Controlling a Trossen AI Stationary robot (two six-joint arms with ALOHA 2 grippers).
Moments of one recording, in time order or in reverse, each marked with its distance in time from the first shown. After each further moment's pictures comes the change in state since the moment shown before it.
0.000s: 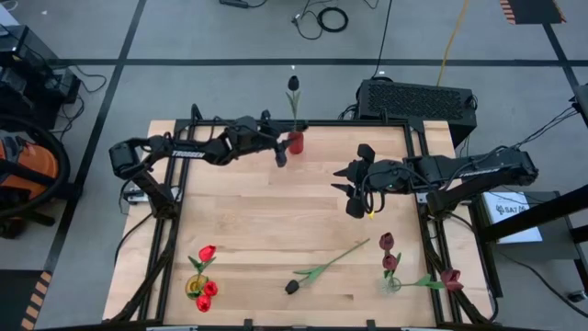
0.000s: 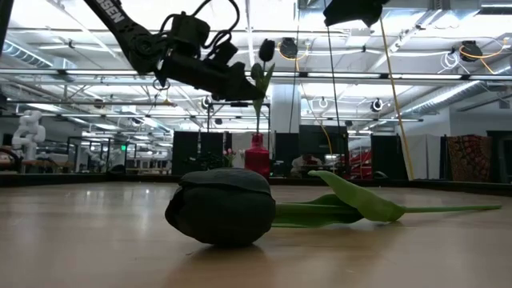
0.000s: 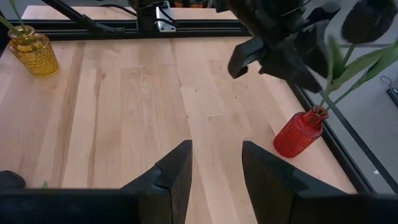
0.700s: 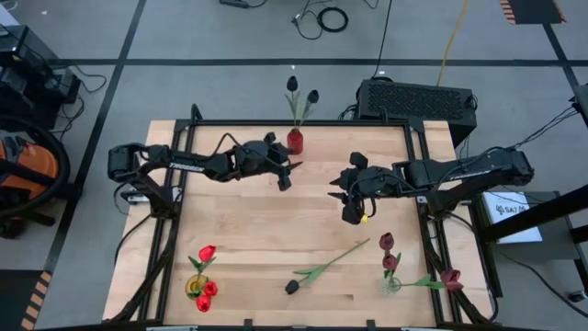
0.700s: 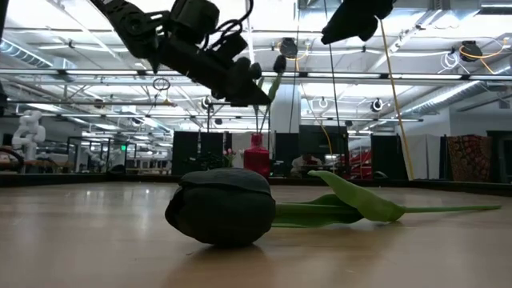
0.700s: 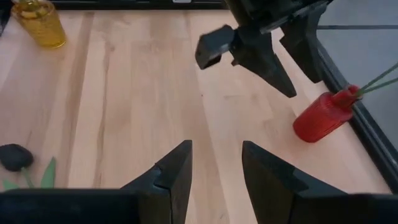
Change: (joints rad) left arm -0.224 -0.021 0.000 -0.183 -0.223 -0.034; right arm 0.002 0.053 -0.041 0.012 -0.058 0.013
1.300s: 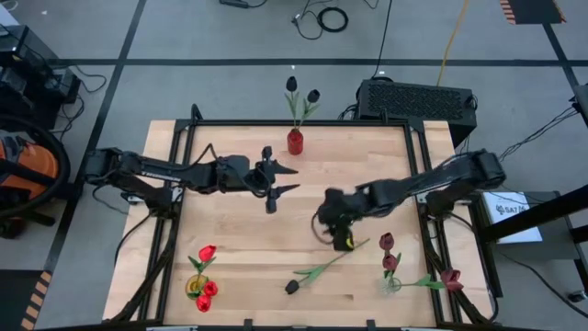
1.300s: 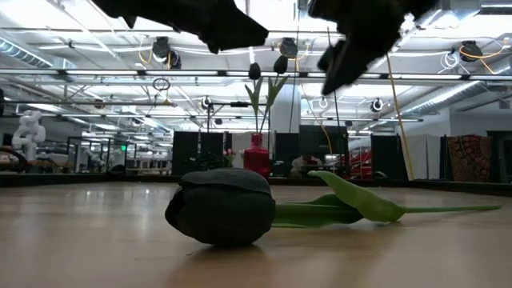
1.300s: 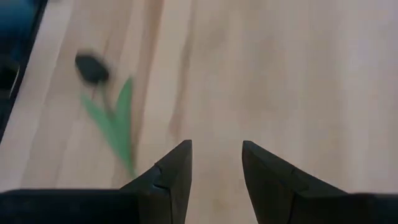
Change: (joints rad) left arm -0.209 -0.214 0.000 -0.087 0.035 0.018; right arm 0.042 0.269 0.001 0.023 -0.341 -0.007
